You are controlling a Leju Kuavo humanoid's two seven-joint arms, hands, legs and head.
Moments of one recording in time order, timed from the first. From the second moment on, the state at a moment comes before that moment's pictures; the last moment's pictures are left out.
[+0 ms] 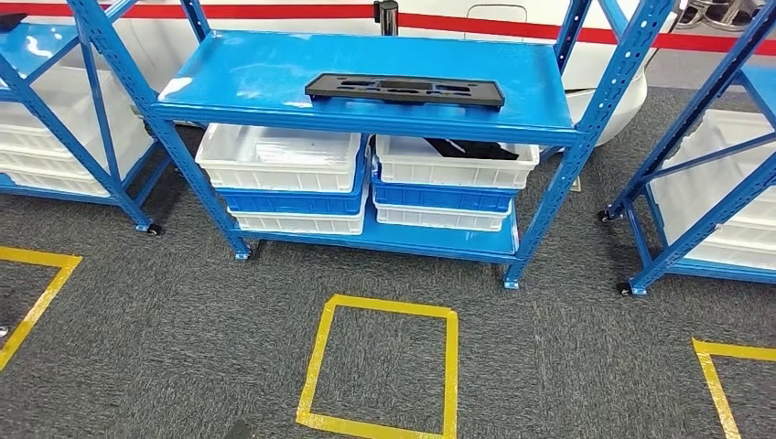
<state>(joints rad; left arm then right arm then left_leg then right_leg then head) -0.16 -0.11 0.79 -0.20 -1.07 0.04 0.00 -0.03 -0.04 -0.30 -0.18 0.56 0.06 0.16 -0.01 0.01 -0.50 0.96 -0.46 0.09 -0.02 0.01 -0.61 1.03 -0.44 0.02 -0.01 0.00</state>
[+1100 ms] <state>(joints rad) -0.16 -0.12 0.80 -0.20 -1.07 0.05 0.02 -0.03 -0.04 -0.30 -0.18 0.58 0.06 0.16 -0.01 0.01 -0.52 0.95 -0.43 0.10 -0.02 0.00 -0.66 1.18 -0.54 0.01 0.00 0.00</state>
